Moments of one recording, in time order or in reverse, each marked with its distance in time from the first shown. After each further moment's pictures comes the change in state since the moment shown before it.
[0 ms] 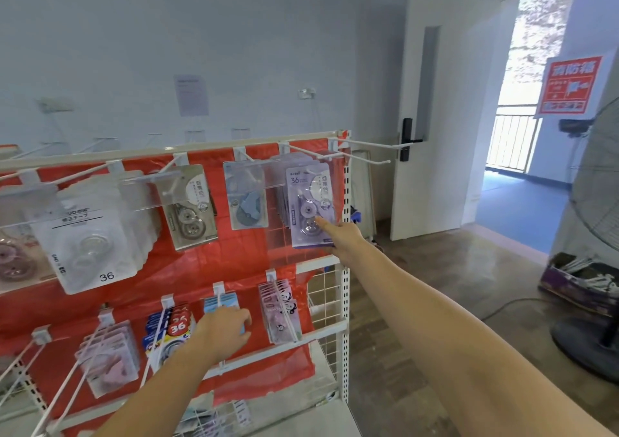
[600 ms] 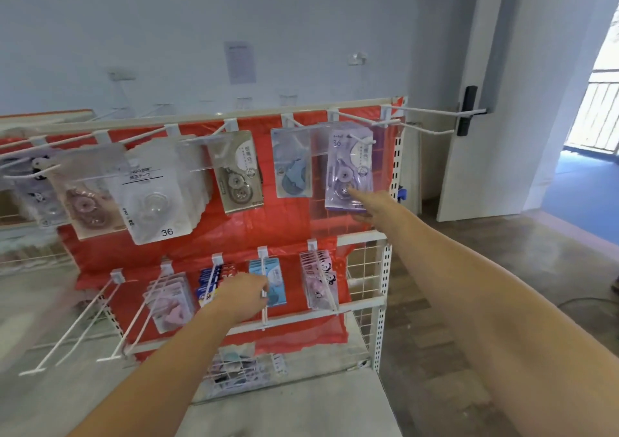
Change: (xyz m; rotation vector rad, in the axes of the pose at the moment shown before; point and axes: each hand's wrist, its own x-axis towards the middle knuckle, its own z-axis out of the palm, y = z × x) left_hand -0.018 -0.025 -0.004 -0.027 -0.049 -0.124; right_hand 0.021 -0.010 0.023 -0.052 -0.047 0.103
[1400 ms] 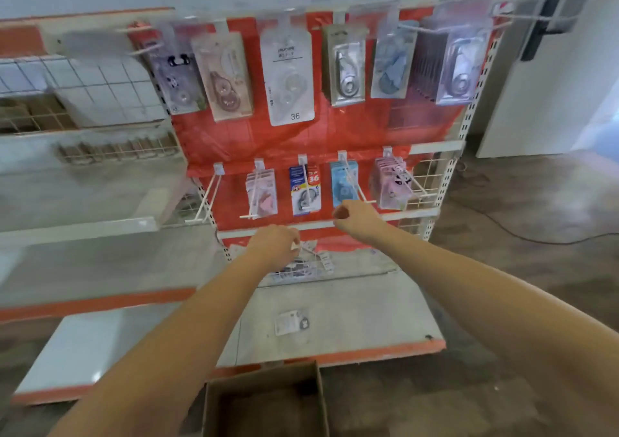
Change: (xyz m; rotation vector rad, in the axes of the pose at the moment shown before) left_hand -0.198 -0.118 0.063 -0.139 -0.067 0.005; right_hand -0.219 0.181 0.183 -1.003 -0.296 -0.265
